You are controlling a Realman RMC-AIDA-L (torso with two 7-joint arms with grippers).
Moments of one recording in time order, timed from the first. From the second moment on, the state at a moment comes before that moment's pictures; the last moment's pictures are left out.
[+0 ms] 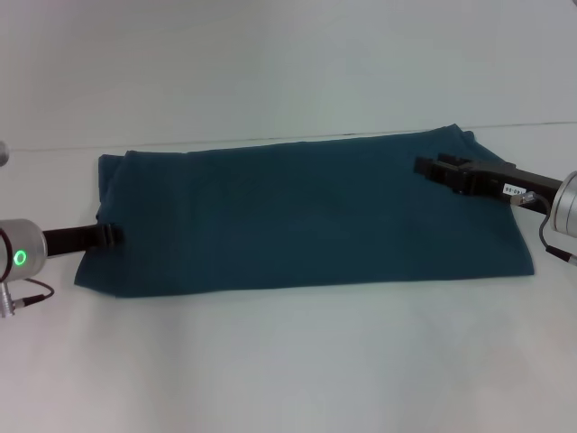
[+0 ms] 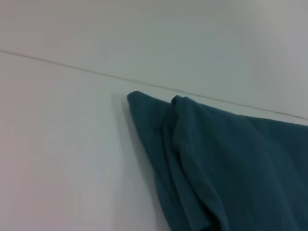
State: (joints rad) left arm -0.72 -2.09 0.77 0.54 2.32 0.72 -2.29; right arm 0.61 2.06 -0.58 -0.52 -1.85 -1.06 1.61
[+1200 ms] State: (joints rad) left arm -0.78 -2.13 0.81 0.62 2.27 0.79 -2.22; right arm 0.60 2.06 -0.57 -0.53 -1.84 -1.06 1.61
